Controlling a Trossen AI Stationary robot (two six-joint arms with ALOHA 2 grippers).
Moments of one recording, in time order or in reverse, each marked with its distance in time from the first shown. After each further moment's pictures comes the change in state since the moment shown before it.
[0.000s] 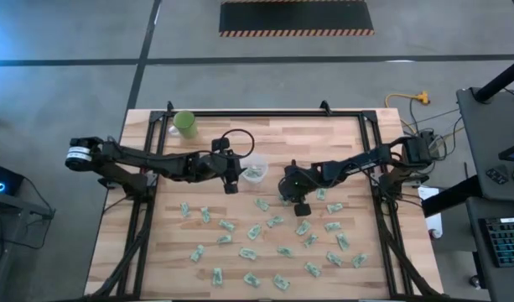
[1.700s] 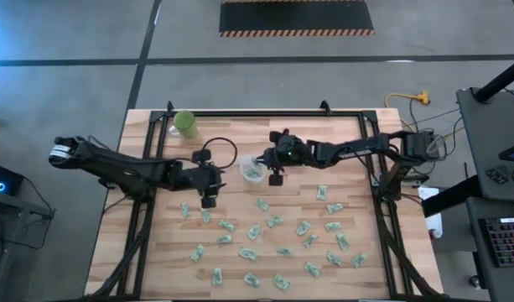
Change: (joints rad) left arm -0.190 -0.230 0.002 -0.459 0.002 -0.285; right arm -0.171 0.024 0.210 0.281 0.136 -0.158
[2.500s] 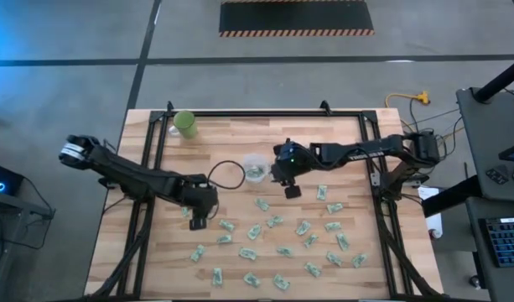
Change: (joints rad) left arm -0.110 0.169 -0.002 -0.242 0.331 -0.328; right arm 0.065 -0.108 0.009 -0.400 -0.175 -0.052
